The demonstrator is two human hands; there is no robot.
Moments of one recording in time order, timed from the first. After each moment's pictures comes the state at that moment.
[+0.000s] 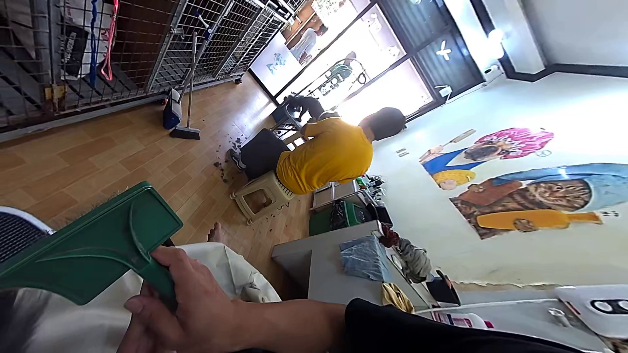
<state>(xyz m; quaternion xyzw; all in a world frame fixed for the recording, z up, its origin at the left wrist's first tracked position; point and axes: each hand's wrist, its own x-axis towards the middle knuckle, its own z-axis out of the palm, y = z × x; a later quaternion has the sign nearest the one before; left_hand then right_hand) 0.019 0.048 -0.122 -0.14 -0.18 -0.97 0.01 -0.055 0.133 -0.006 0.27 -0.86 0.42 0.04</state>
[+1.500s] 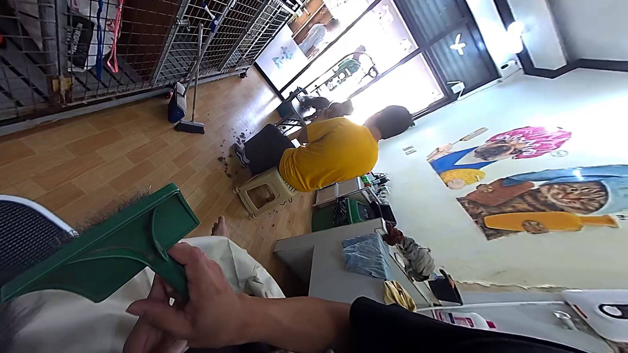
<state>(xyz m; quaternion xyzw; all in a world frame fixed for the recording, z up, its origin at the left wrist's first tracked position) 0.014 0.047 -0.092 -0.11 -0.19 -0.98 -0.02 -0.051 0.138 -0.012 0.29 -0.86 0.42 0.09</state>
